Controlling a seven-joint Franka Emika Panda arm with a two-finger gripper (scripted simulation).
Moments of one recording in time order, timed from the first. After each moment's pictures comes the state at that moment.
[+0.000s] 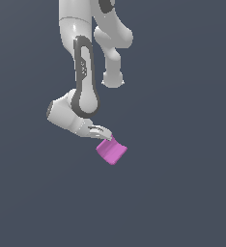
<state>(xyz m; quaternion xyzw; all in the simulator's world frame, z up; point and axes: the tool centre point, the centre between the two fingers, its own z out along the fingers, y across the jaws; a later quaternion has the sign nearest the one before) -0.036 -0.044 0.063 -0.91 0.21 0.09 0.36</state>
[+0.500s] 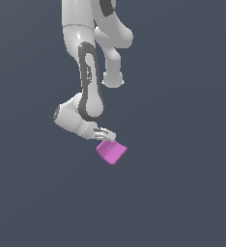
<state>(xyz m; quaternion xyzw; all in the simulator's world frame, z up) -0.037 -0.024 0.043 -0.90 0.21 0.09 0.36</state>
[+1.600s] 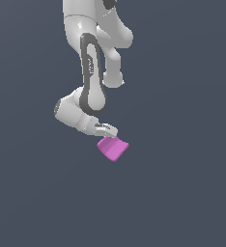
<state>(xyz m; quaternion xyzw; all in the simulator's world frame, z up) -0.044 -0.017 0.066 -0.90 0.21 0.09 0.36</state>
